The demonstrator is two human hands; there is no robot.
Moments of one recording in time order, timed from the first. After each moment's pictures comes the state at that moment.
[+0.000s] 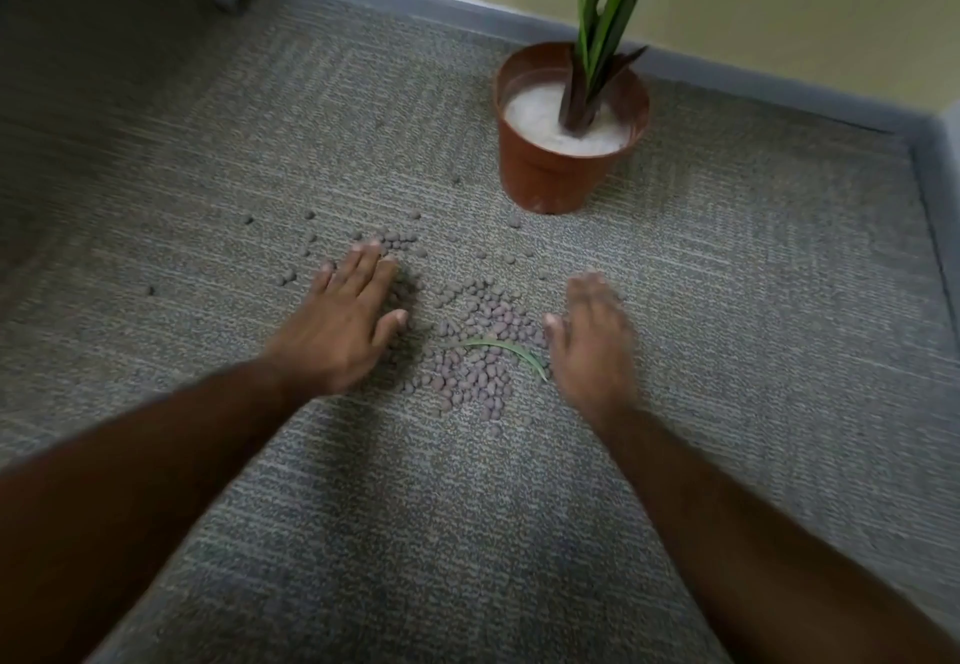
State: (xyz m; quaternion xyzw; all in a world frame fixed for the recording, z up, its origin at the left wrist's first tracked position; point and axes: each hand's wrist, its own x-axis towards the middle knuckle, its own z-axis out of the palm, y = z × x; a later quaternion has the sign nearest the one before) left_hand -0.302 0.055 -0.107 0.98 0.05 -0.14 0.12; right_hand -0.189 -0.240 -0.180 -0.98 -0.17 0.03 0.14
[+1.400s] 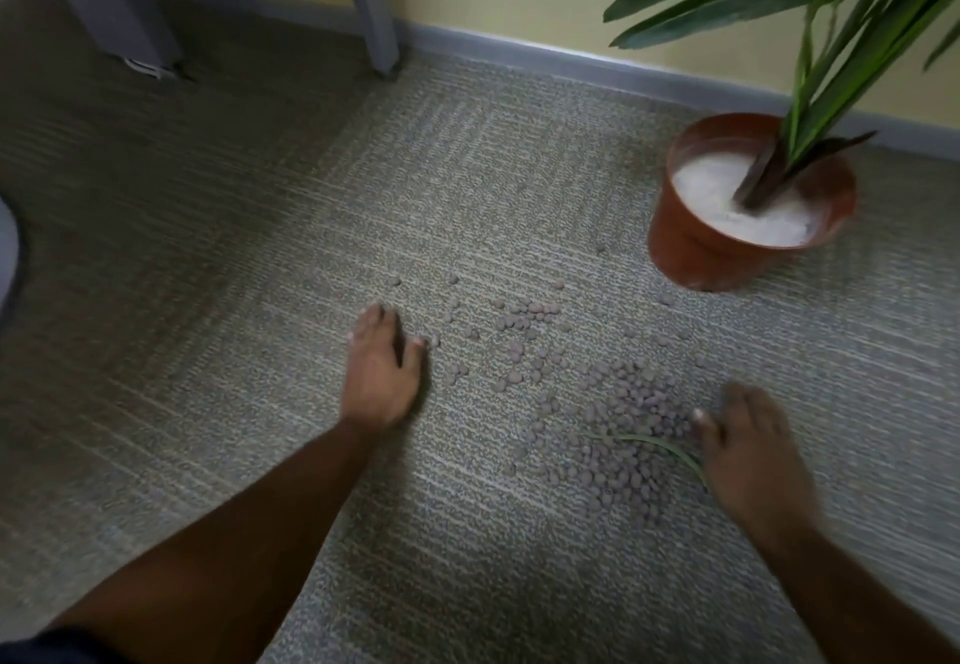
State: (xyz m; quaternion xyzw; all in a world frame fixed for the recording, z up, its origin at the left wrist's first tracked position) left_hand -0.313 0.180 -0.194 0.90 0.35 0.03 0.27; right_hand -0.186 -0.215 -0.177 -0.98 -0.09 0.13 0.11
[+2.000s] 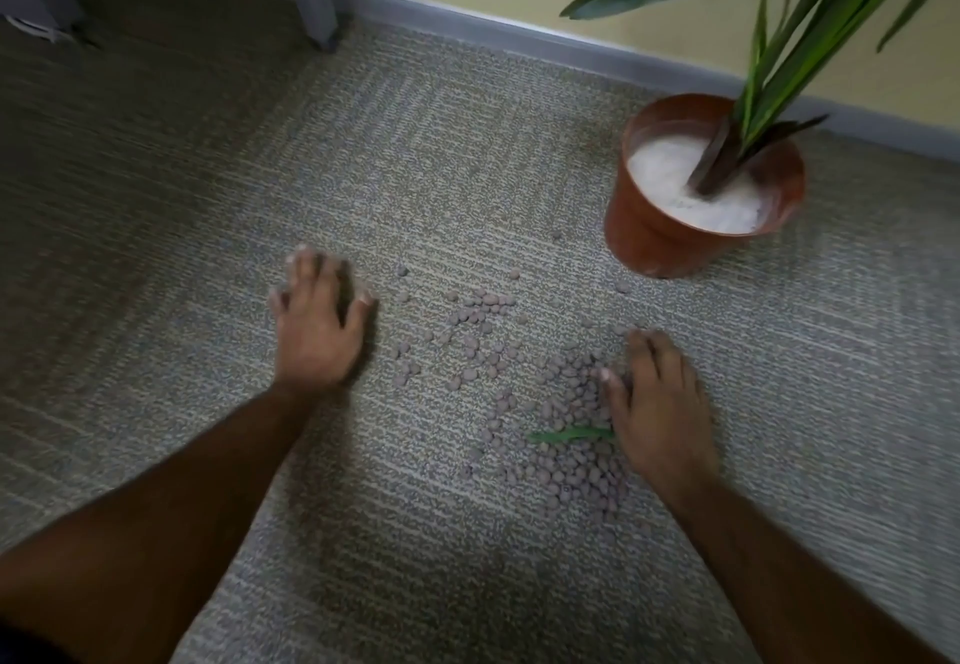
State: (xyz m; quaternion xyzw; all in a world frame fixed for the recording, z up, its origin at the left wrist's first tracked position) left_hand -0.276 0.211 -0.187 0.92 0.31 0.04 0.22; right_hand -0.180 -0.162 -0.163 -0.98 -0.16 0.08 0.13
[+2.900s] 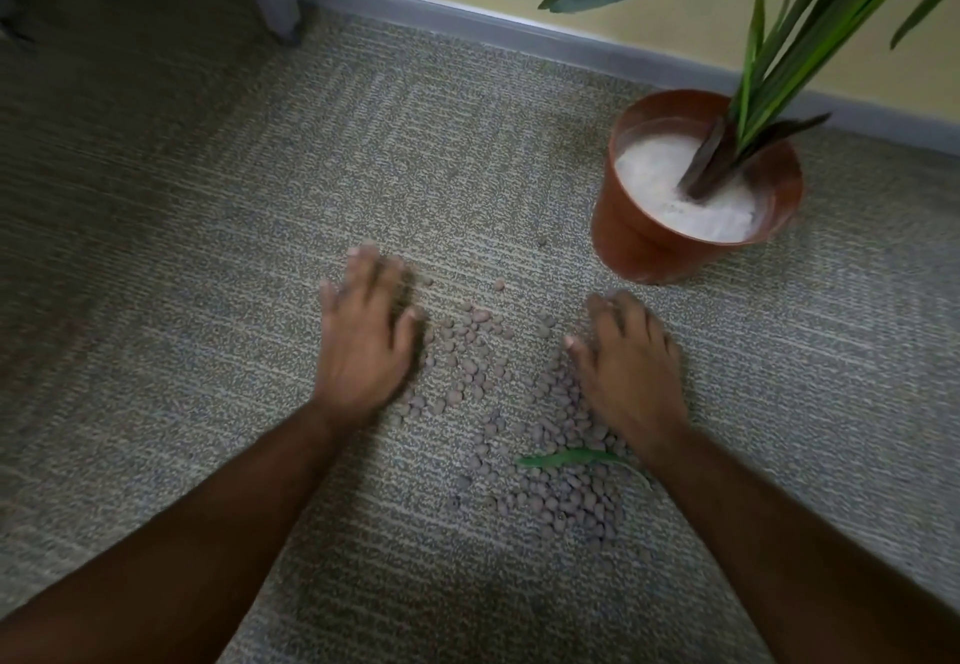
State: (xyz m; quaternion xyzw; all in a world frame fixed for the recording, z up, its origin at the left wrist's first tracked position) left_hand -0.236 0.158 -0.181 0.96 0.19 0.06 0.20; right_hand -0.128 -0.120 -0.159 -0.97 -0.20 0.09 0.07
